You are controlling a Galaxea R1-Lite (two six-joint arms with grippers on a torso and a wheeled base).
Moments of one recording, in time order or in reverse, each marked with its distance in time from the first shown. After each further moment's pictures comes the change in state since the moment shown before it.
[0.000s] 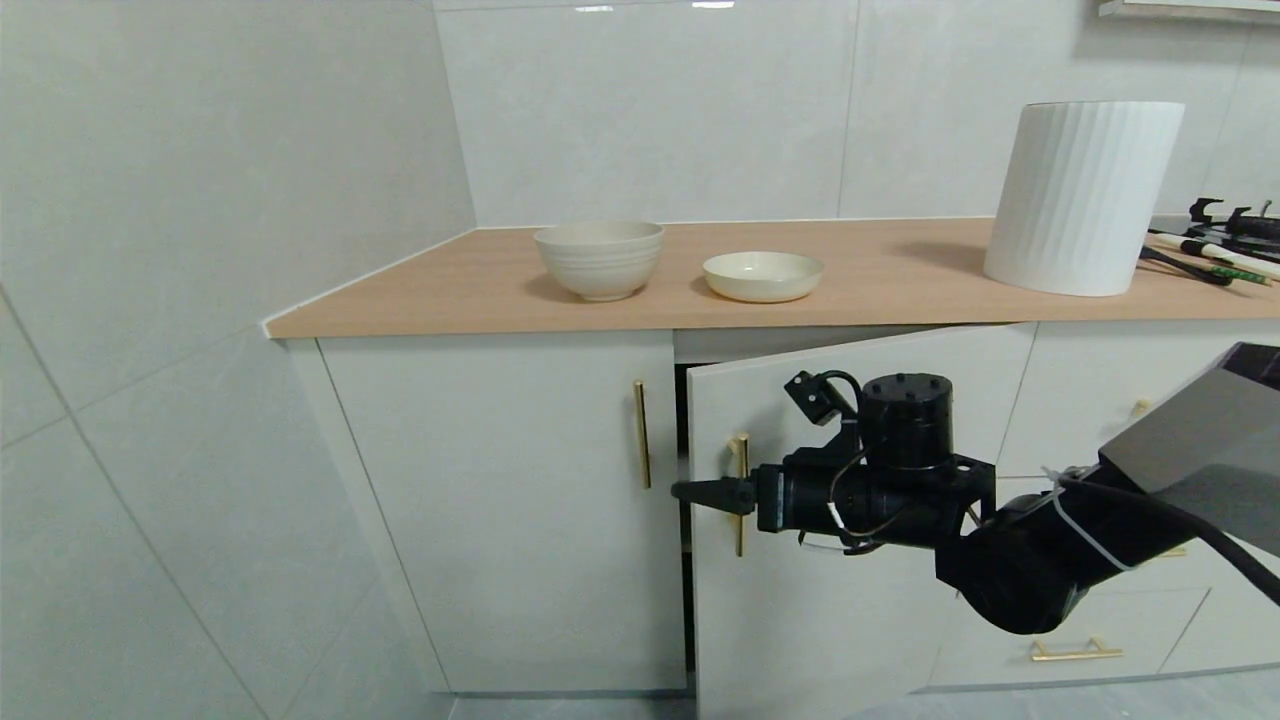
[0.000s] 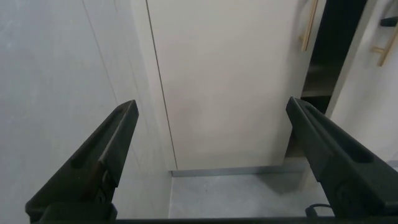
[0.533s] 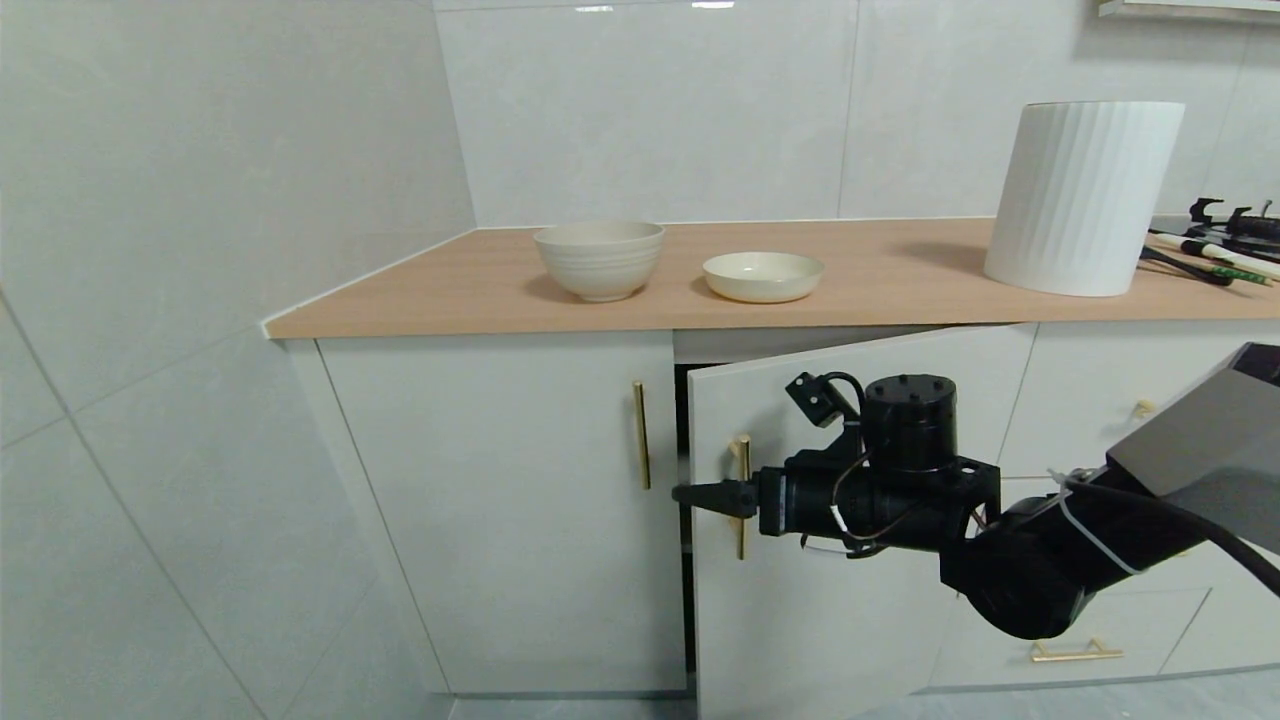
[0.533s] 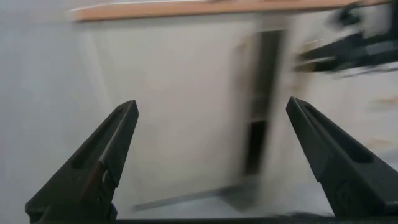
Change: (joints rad) left arm -0.039 0.163 -0.346 0.116 -0.218 -0.083; right arm 0.005 -0.012 0.014 -0.005 0.000 0.000
